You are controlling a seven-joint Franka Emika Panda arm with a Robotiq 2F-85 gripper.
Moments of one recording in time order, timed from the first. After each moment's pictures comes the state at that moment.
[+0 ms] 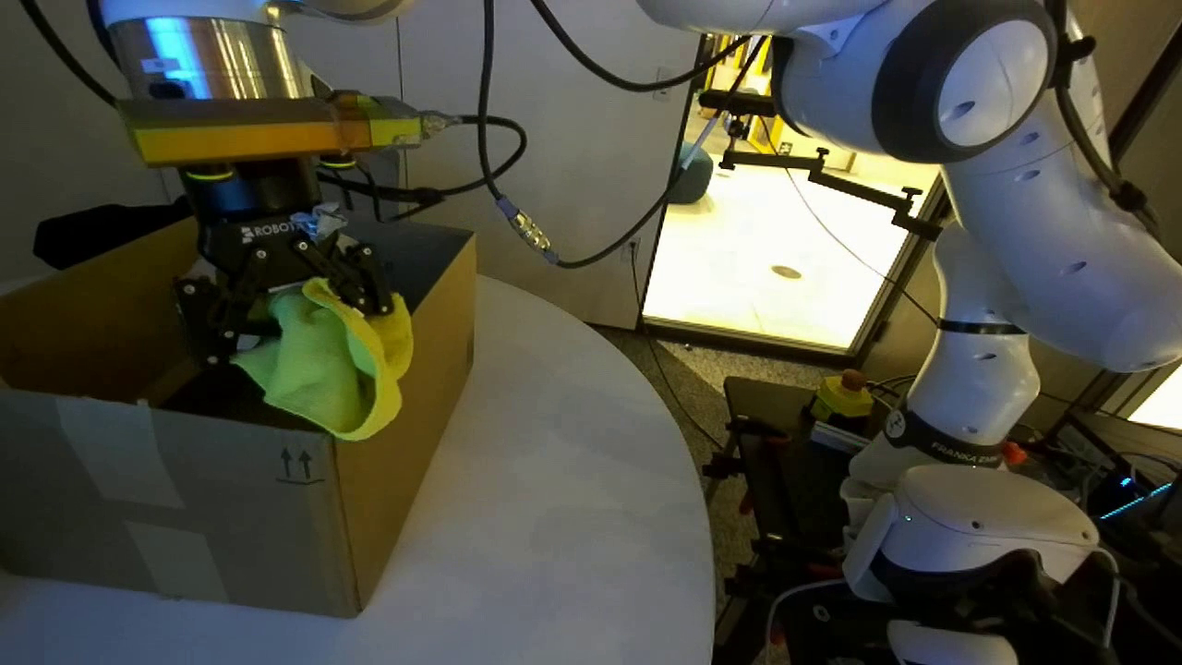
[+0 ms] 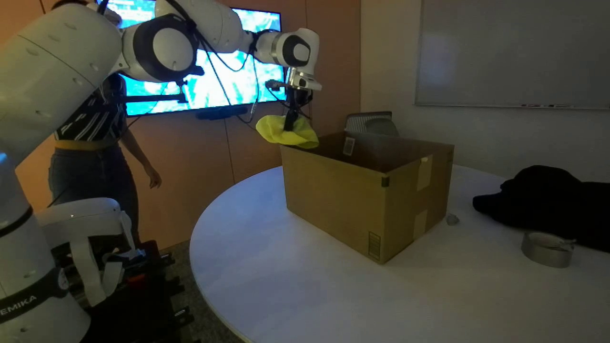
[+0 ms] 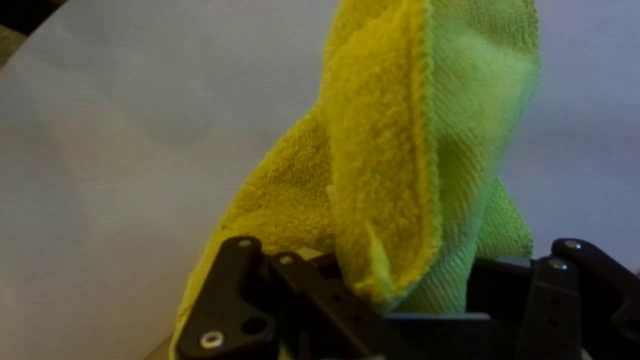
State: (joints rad) arm 0.26 0.82 0.06 -0.87 0.11 1.51 0.97
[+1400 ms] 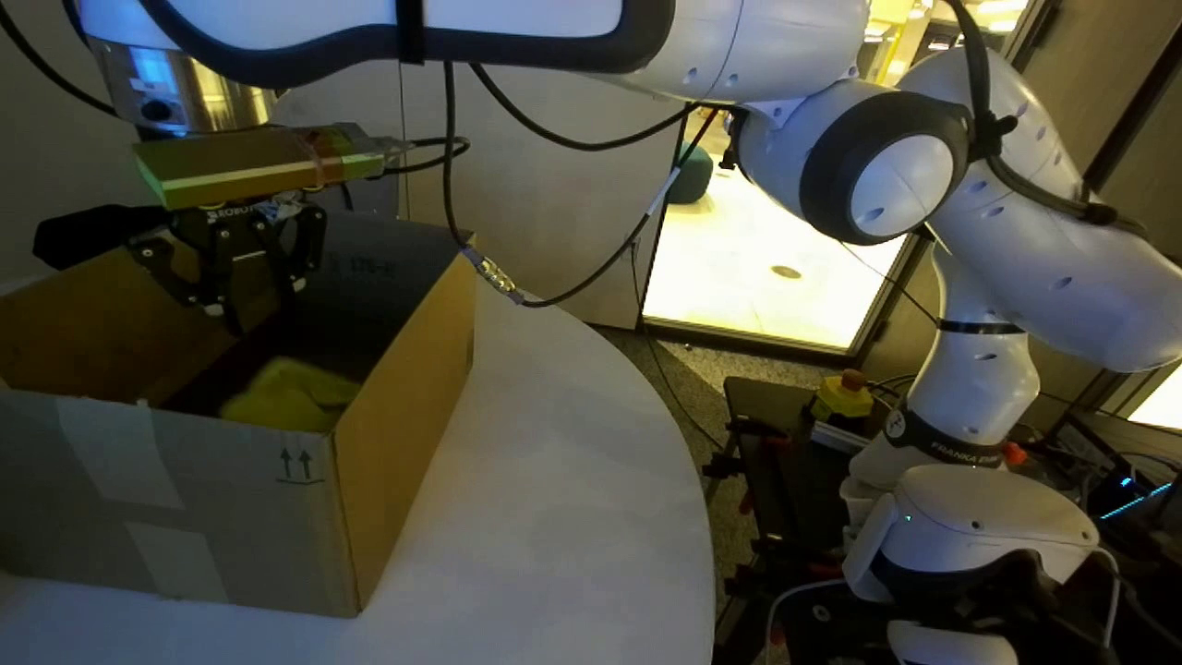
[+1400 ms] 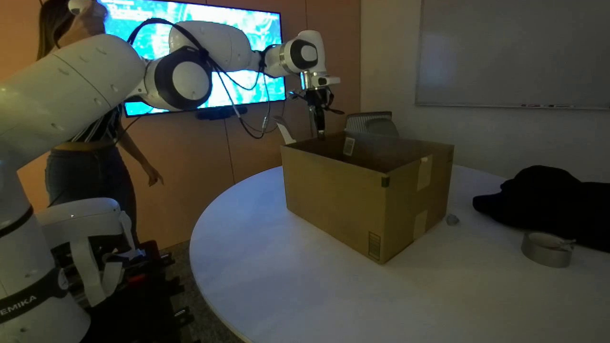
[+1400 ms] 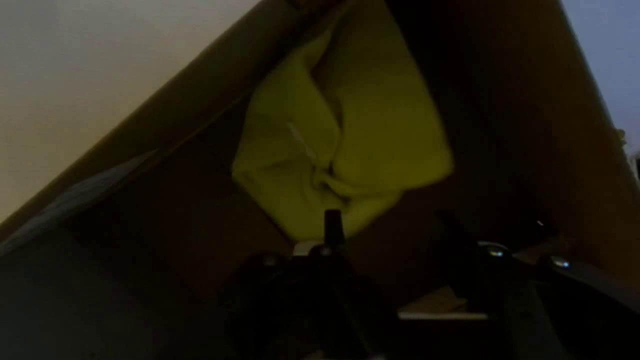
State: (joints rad) arm 0.28 1.01 -0.02 -0.58 -0.10 1.62 0.81
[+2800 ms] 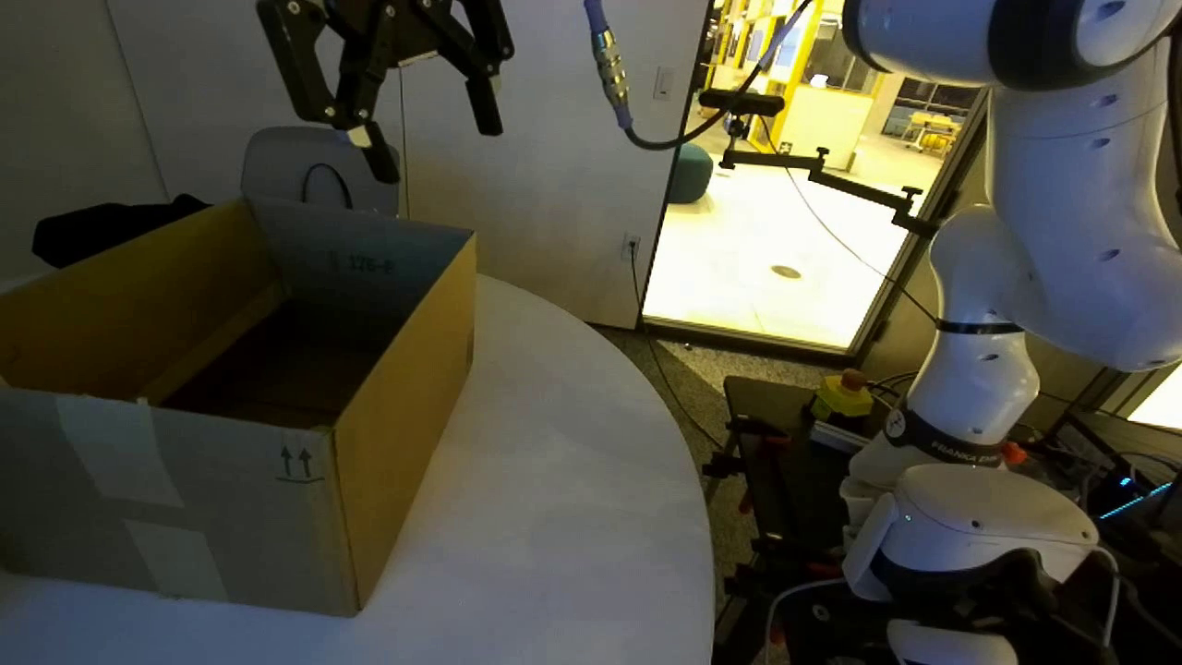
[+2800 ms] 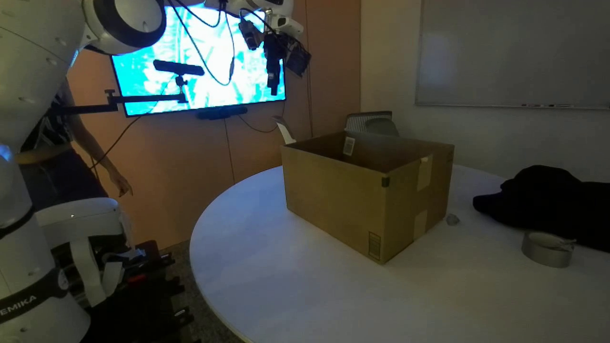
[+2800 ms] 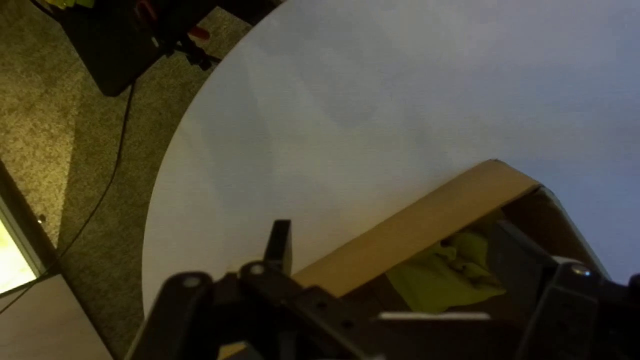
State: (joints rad) arm 0.35 0.60 -0.01 -0.83 -0.08 1.13 0.89
